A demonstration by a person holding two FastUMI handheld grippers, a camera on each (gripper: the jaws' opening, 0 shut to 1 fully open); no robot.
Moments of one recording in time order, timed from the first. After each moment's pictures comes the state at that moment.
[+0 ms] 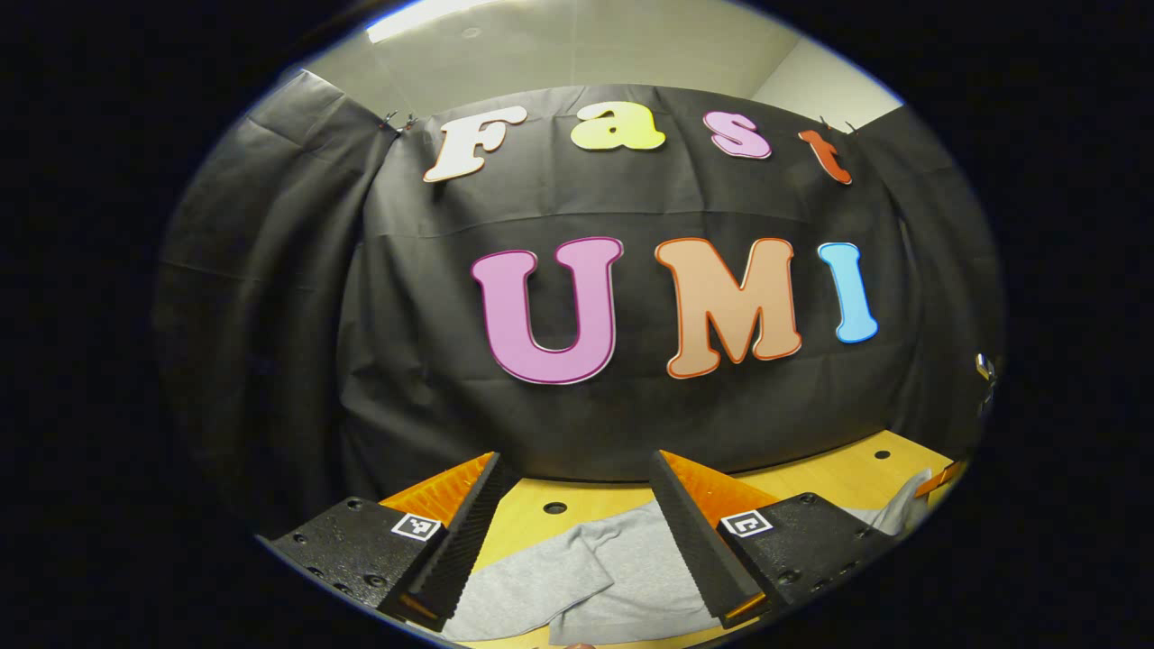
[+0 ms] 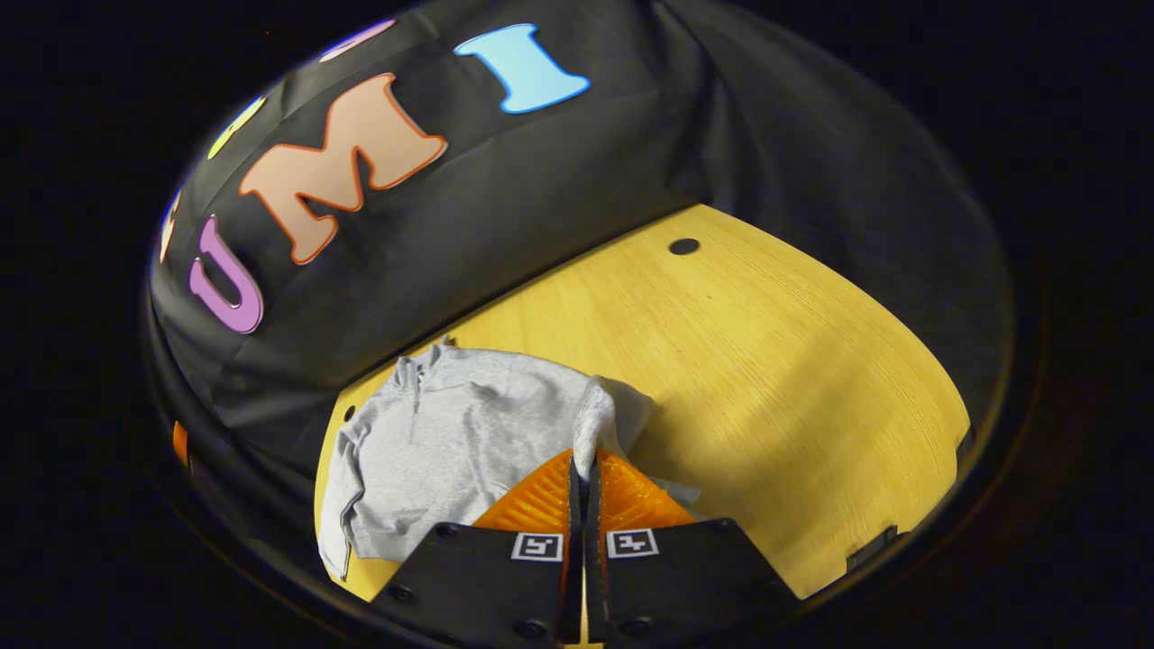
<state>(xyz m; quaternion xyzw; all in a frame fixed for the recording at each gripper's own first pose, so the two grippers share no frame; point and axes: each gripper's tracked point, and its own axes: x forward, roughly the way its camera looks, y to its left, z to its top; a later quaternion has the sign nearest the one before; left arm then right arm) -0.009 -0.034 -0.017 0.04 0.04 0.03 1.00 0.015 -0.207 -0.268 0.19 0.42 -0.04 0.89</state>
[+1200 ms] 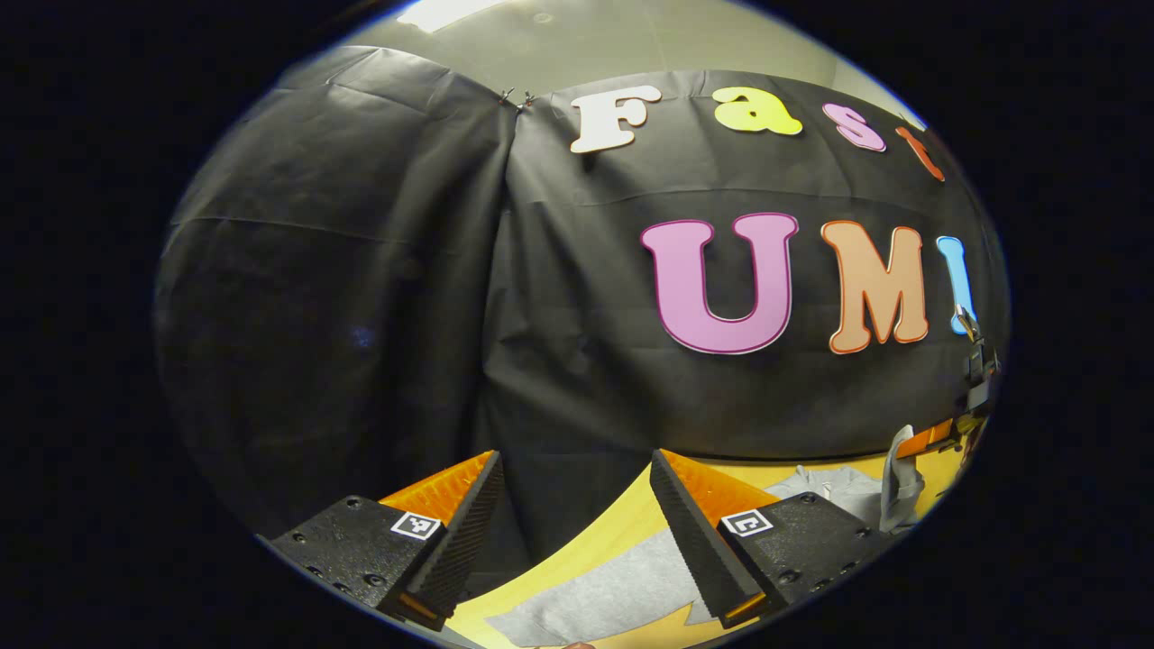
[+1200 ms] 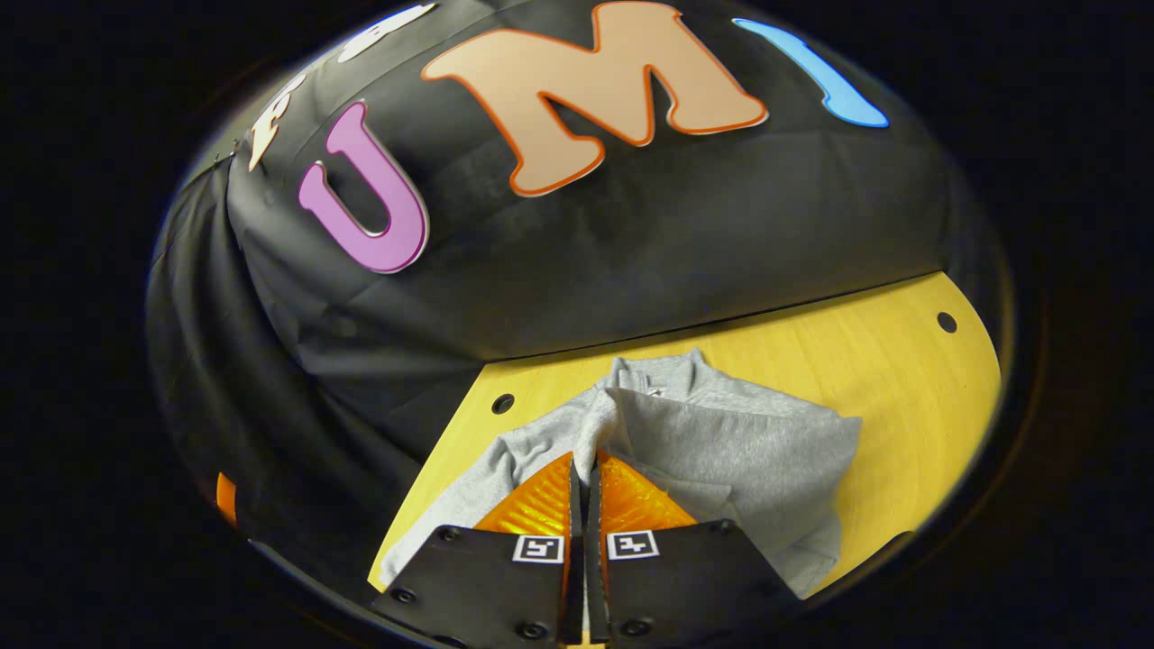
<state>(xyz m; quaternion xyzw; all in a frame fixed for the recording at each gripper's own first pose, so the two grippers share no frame) -0.065 0.161 -0.042 0.03 0.07 0.21 0.98 0.124 0.113 -0.233 0.15 0.40 0.18 0.89</state>
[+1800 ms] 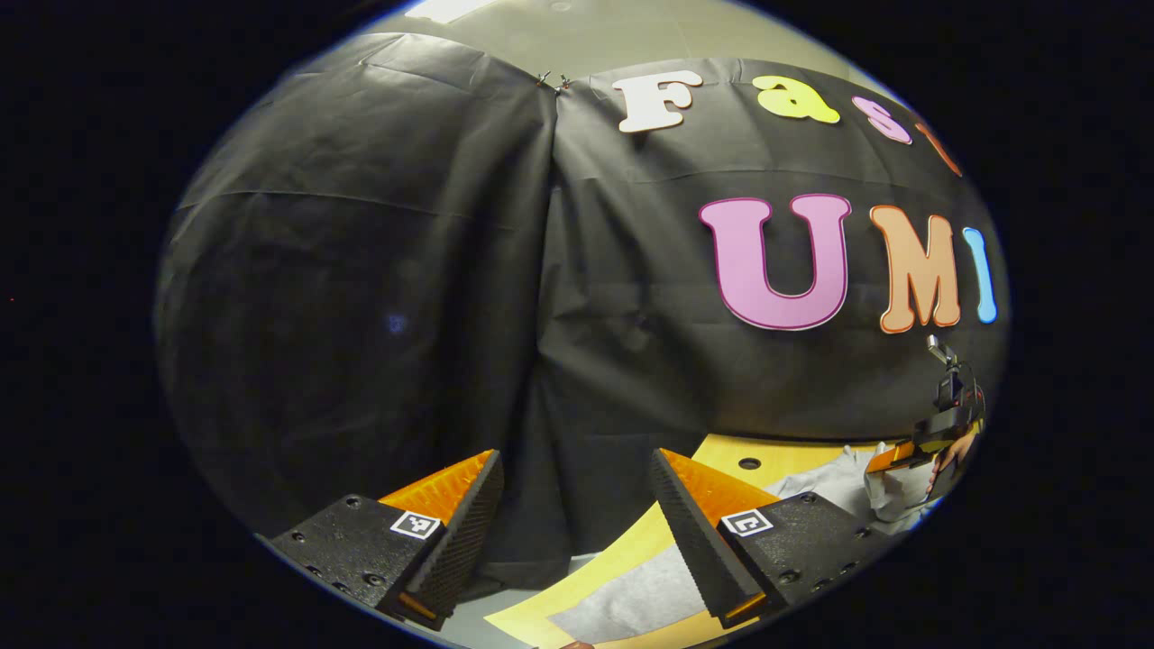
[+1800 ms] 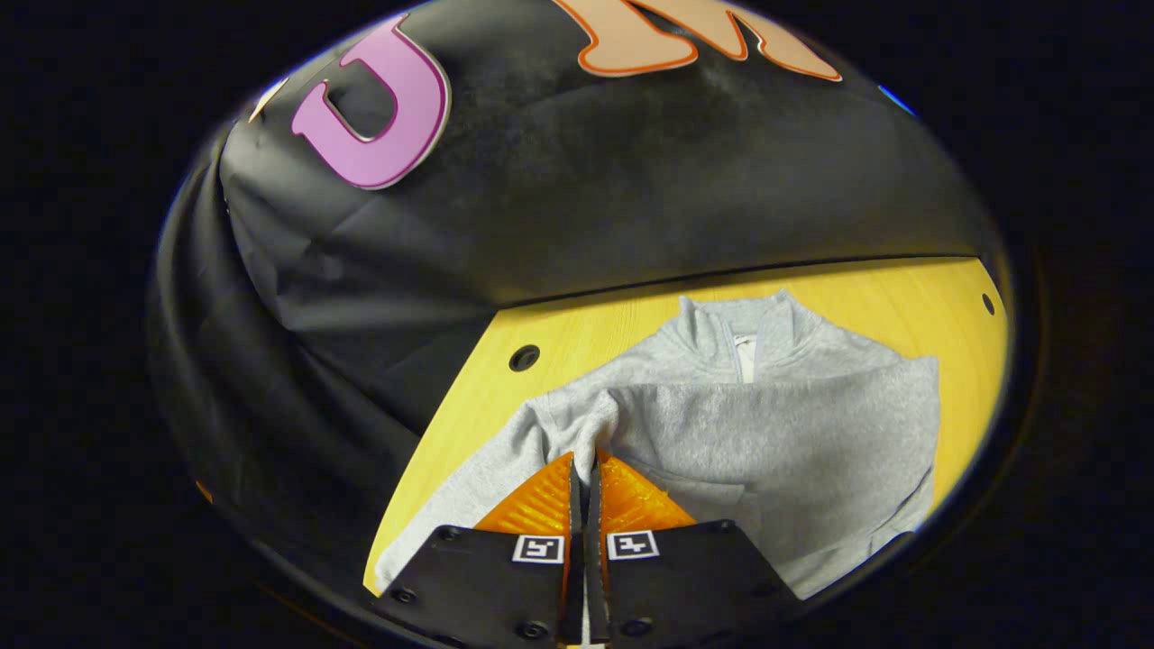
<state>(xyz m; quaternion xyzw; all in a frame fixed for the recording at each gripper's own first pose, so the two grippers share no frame) -0.104 0.232 -0.067 0.03 0.11 0.25 0.96 0.119 0.224 -0.329 0.12 0.46 0.19 0.86</state>
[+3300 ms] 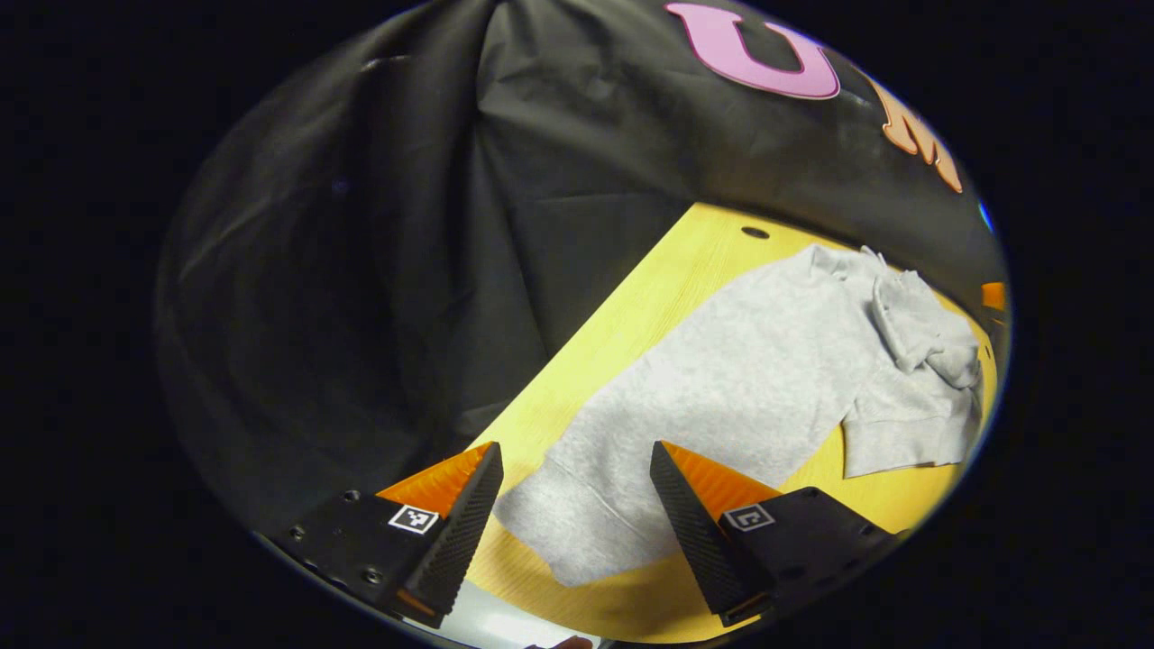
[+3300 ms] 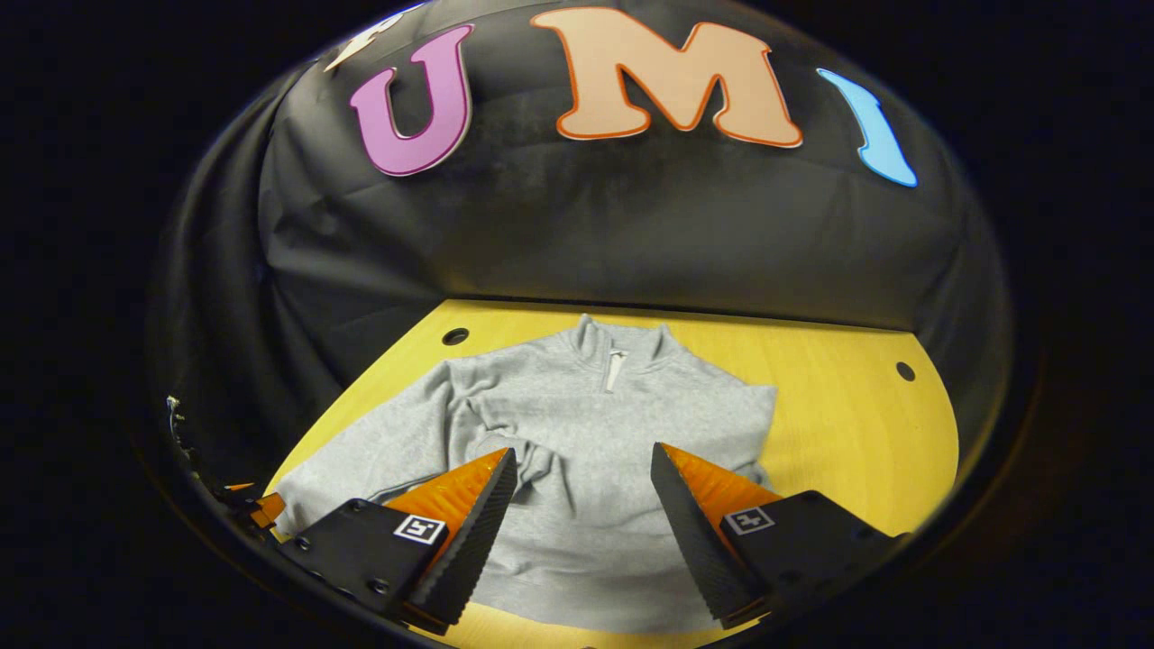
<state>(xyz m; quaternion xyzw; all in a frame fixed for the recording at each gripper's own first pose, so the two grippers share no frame) -0.152 0.205 -0.342 -0.04 0.43 0.19 0.88 0.075 0.062 -0.278 -0.01 0.38 0.14 0.91</state>
